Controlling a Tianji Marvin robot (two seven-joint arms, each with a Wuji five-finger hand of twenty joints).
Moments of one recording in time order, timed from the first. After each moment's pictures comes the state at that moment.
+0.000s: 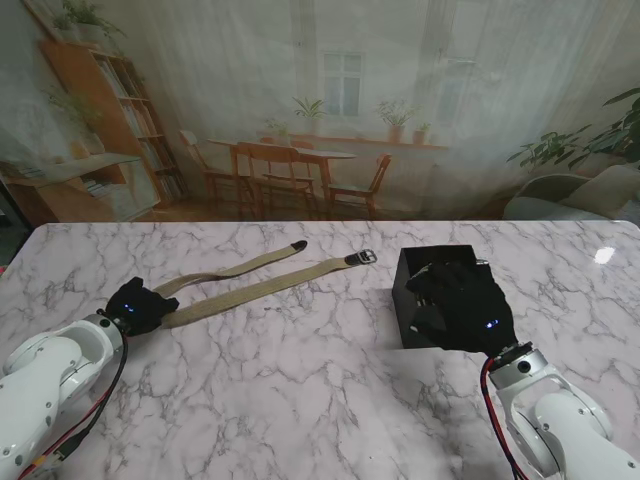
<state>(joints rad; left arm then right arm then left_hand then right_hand) 1.48 -0.94 -1.36 -1.34 1.53 -0.30 0.04 -1.81 -1.03 1.42 -1.75 -1.46 -0.10 -0.50 1.15 -0.32 0.14 0.01 0.46 0.02 0.94 0.96 0.94 0.05 0.30 0.86 0.82 0.17 0.51 0.74 0.31 0.16 1.04 0.72 0.28 -0.40 0.70 -0.13 0.47 -0.20 0.48 0.31 0.65 0.09 0.33 0.25 0.70 0.09 0.22 0.27 0.28 0.28 1.01 0.37</state>
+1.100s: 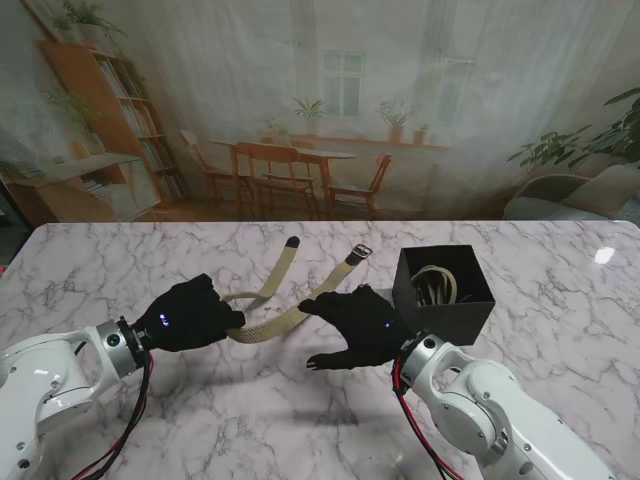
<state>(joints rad) 1.72 -0.97 -1.50 -1.83 1.48 -0.71 0.18 -1.59 -1.04 1.08 -1.80 -1.01 -0.25 0.00 1.13 -0.35 0.17 0.01 0.47 0.02 0.94 0.96 0.94 0.06 0.33 0.90 0.85 0.15 0.56 0.81 0.34 0.15 1.06 0.72 0.28 -0.27 0.46 -0.11 0.33 0.13 0.27 0.33 0.46 0.19 0.37 0.25 0.58 0.15 0.22 0.27 0.19 0.30 0.96 0.37</state>
